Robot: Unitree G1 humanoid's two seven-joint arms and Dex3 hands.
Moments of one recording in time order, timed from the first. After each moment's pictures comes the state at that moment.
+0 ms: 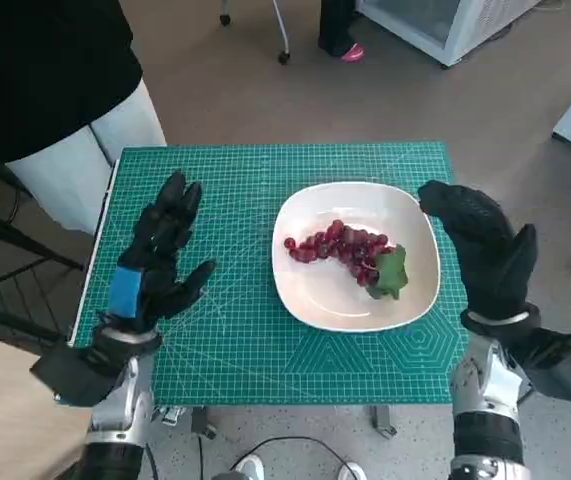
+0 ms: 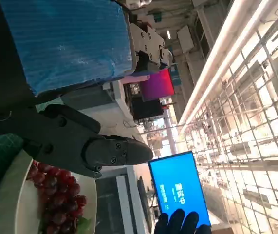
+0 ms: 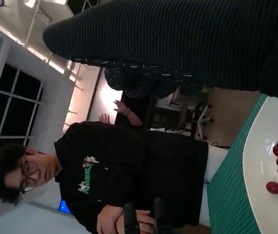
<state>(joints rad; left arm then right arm) -0.25 0.16 0.14 0.30 -0.25 -0.59 -0.32 -0.58 -0.13 -0.27 0.71 0.43 -0.75 0.72</state>
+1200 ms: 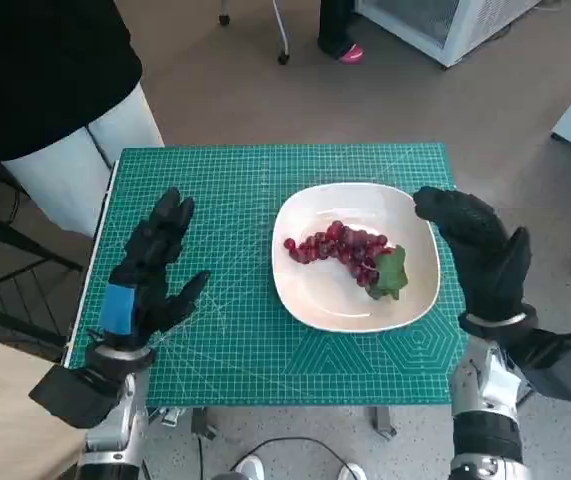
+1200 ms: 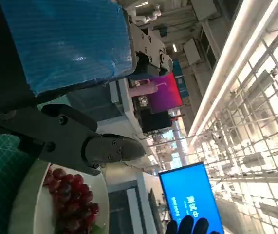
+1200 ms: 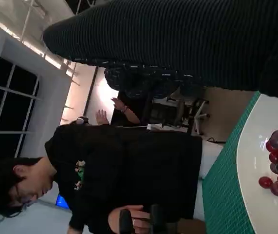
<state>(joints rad) -0.18 0.15 0.15 0.23 -0.17 -0.59 -0.25 -0.59 -0.13 -0.27 0.75 0.44 -0.77 0.76</state>
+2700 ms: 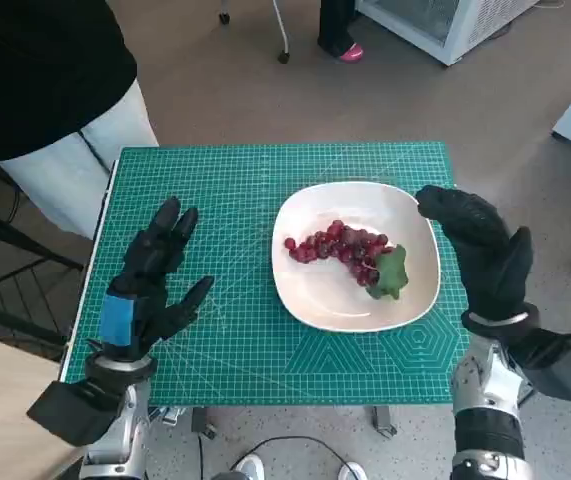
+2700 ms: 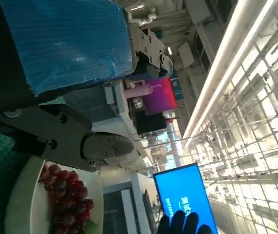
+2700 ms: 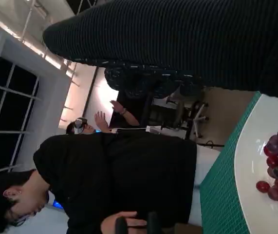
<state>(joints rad) -0.12 0.12 0.14 0.15 -0.17 -0.60 -0.24 -0.60 -0.14 -0.28 0.79 0.44 -0.81 0.77</state>
